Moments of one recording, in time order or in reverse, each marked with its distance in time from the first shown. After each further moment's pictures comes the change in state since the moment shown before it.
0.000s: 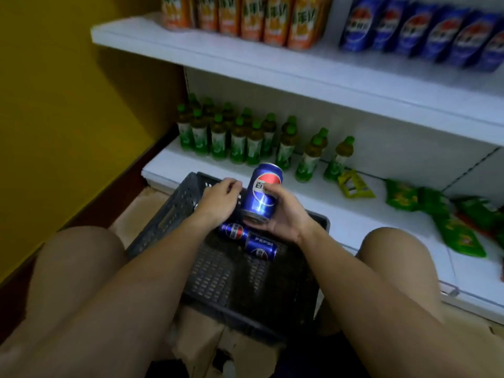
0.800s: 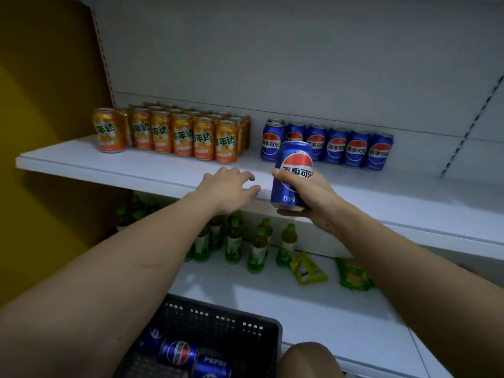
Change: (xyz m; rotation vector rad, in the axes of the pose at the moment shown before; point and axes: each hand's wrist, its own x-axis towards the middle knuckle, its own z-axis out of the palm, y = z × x) left_hand 0.097 0.273 -0.034 0.718 0.076 0.569; right_hand -0.089 -0.266 -0.007 -0.501 0.404 -0.543
